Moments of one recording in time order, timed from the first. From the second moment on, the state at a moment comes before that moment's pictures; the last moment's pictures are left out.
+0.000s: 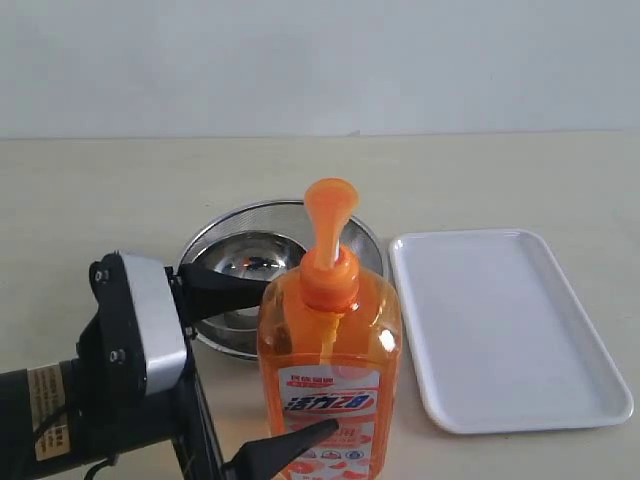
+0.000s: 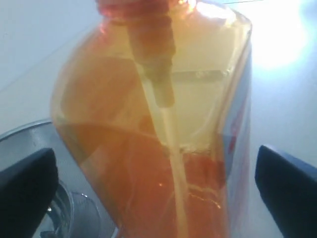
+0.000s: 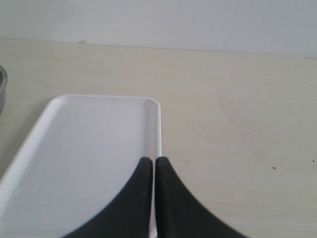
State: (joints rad) left arm -0.72 1.53 -0.28 0.41 -0.90 0.07; right arm 0.08 0.01 0.00 -0.01 0.35 -0.02
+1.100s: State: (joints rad) left arm -0.72 1.69 -0.44 0.62 -0.95 -0.07; right arm 0.08 0.01 0.00 -0.01 0.35 -0.02
